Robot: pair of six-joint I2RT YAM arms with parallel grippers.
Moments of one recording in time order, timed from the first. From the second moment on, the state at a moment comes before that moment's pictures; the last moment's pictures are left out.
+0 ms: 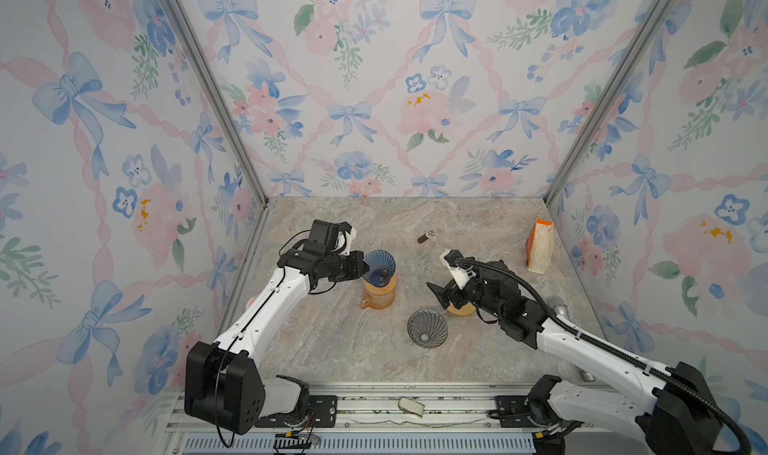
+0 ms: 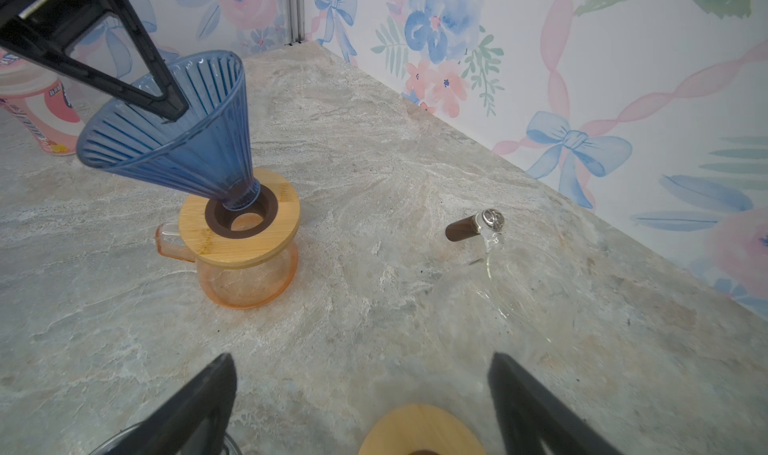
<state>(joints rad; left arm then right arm) -0.29 1.34 1.10 -0.67 0.42 -0.39 0.69 1.10 0.68 0.02 0.00 -0.16</state>
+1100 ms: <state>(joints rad) -0.28 1.48 1.19 -0.77 0.40 -0.27 0.68 1.17 0.70 -0.01 -0.04 -0.10</state>
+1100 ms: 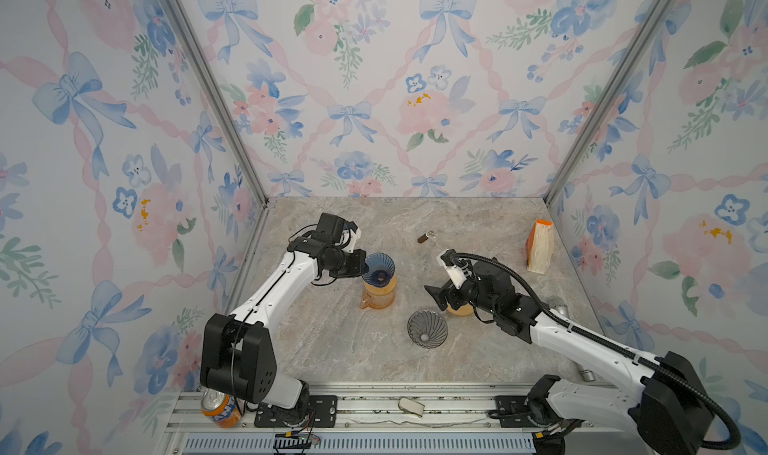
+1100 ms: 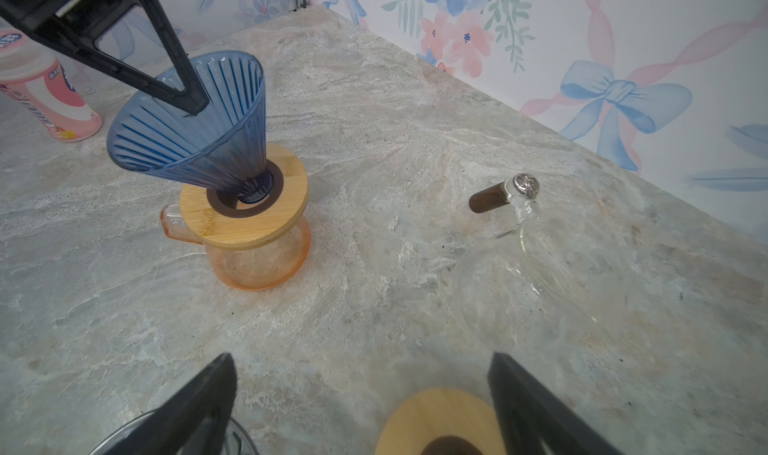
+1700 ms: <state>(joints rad) -0.28 1.54 1.23 -0.79 0.40 -0.25 0.59 1.27 0.84 -0.08 -0.20 -0.01</state>
